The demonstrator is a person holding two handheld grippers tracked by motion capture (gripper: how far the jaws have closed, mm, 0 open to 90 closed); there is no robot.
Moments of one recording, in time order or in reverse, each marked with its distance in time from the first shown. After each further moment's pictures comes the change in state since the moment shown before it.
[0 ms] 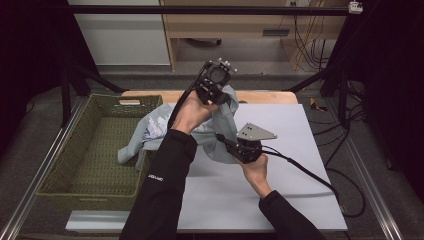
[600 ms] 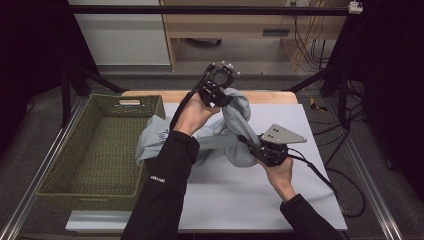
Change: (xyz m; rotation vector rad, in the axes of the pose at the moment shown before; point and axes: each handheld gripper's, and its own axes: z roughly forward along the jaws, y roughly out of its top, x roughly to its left) left arm -0.006 -0.001 0.006 0.026 -0.018 0.010; right arm -0.020 0.011 -0.062 0.003 -0.052 -0.044
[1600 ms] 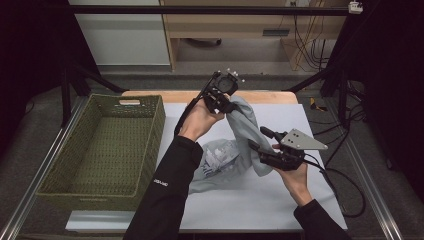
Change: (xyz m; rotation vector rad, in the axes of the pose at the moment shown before) left arm -0.009 -0.008 0.015 0.017 -0.034 0.013; right arm -0.013 -0.017 -0.028 -0.080 -0.053 0.028
